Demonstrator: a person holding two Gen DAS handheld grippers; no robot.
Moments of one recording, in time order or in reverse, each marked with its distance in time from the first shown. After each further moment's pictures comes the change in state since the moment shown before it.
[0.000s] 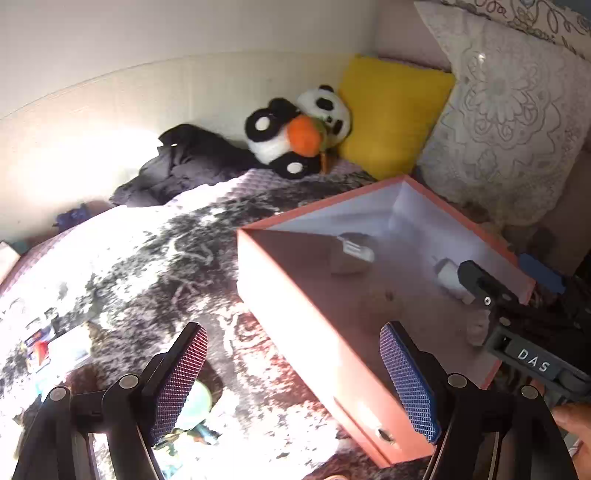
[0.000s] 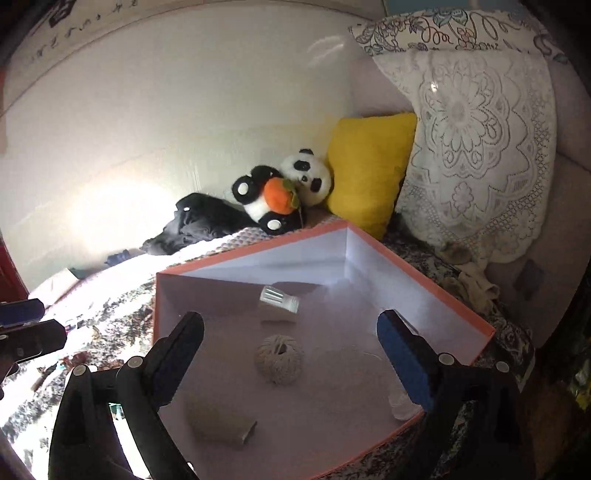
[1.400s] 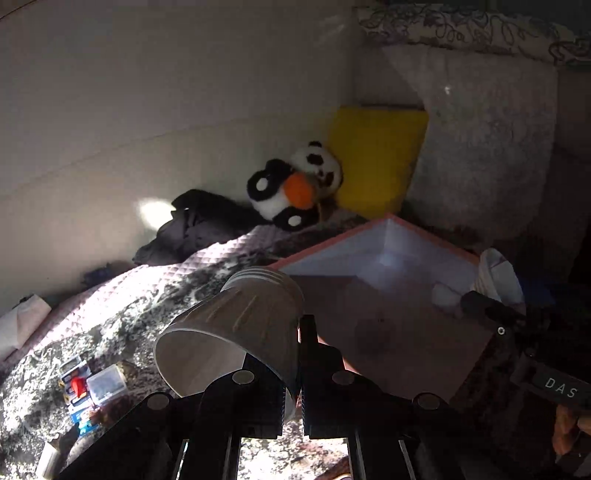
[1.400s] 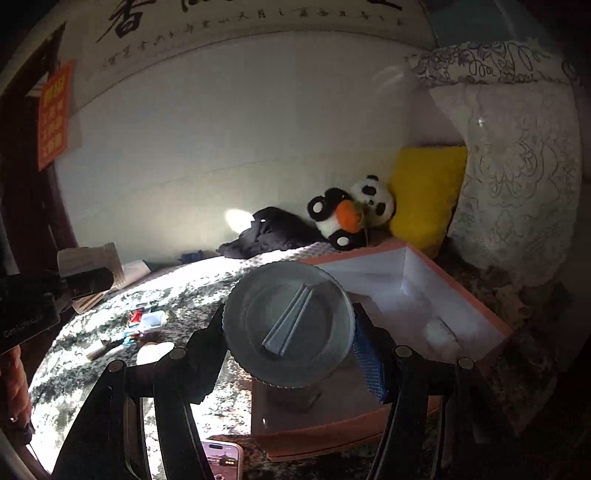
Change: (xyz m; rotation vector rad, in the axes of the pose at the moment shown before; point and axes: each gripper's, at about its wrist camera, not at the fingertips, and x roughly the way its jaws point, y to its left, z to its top) left arm -0.058 -0.042 -0.009 0.131 -0.182 0.027; right arm -0.086 0.011 -0.020 -0.059 -0.065 0.226
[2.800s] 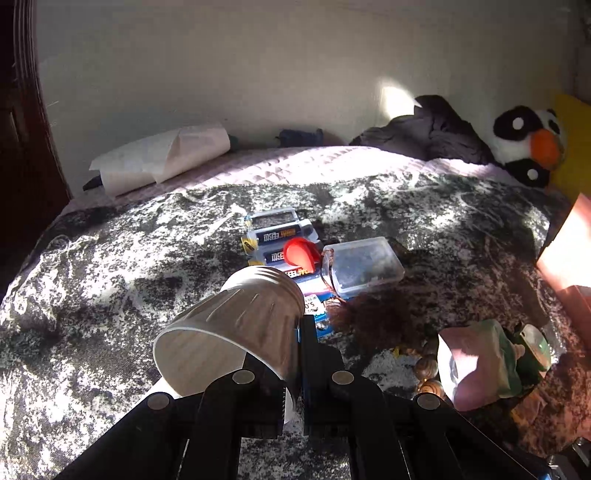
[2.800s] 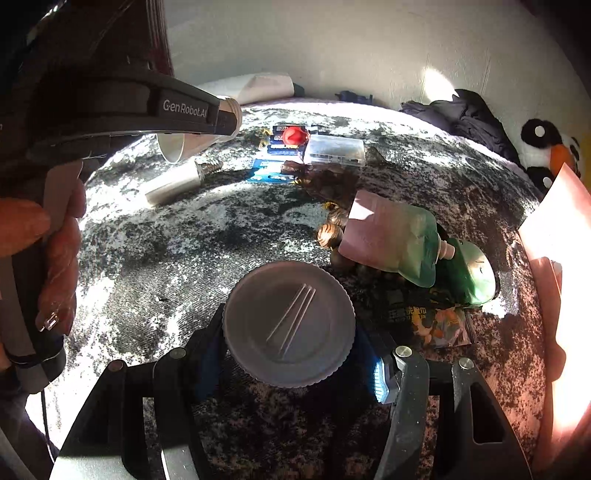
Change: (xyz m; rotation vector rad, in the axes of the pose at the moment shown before) left arm 0.057 0.294 -0.180 -0.395 0.156 0.376; right arm 0.207 0.327 -0.169 -0.391 0.487 0.292
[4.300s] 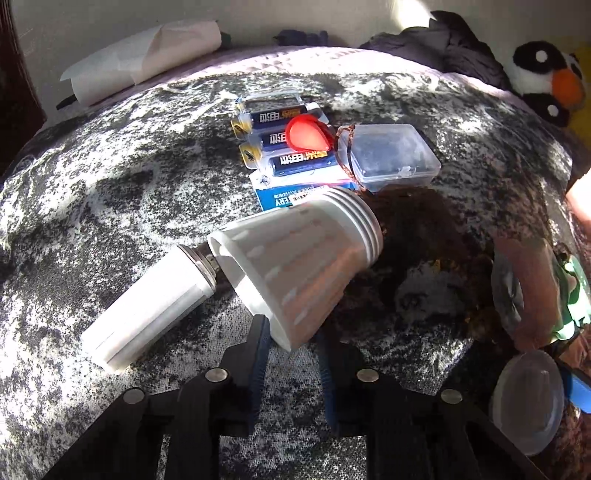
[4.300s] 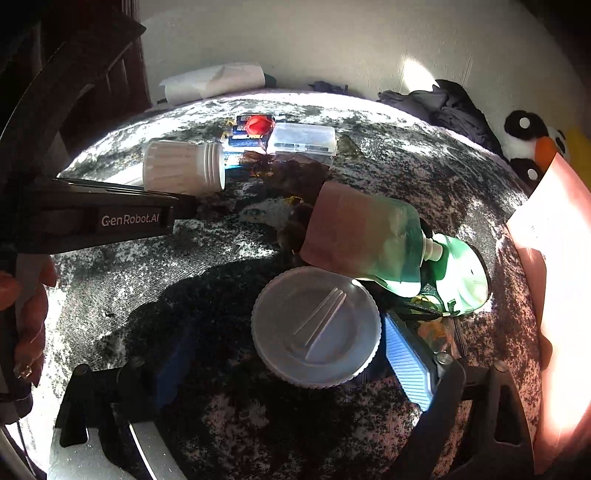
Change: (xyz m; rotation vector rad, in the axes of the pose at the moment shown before) left arm 0.067 0.005 -0.033 0.005 0.275 -0.022; right arm 0.028 -0.013 0.006 0.032 0.028 -0.108
